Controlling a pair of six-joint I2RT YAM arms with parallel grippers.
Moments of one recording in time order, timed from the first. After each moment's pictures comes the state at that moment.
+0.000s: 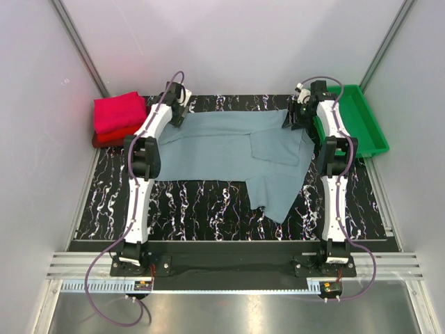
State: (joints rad) left arm -0.14 2.61 2.39 -0.74 -0.22 0.34; right arm -0.04 2.70 2.57 -0.96 -0.47 -0.02
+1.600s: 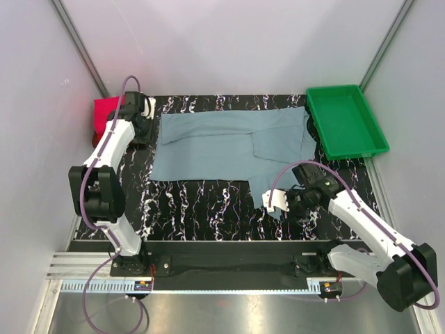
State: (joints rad) left arm -0.02 1.74 1.51 -0.79 -0.10 0.12; right arm 0.46 1.04 0.80 -0.99 -0.38 -1.18
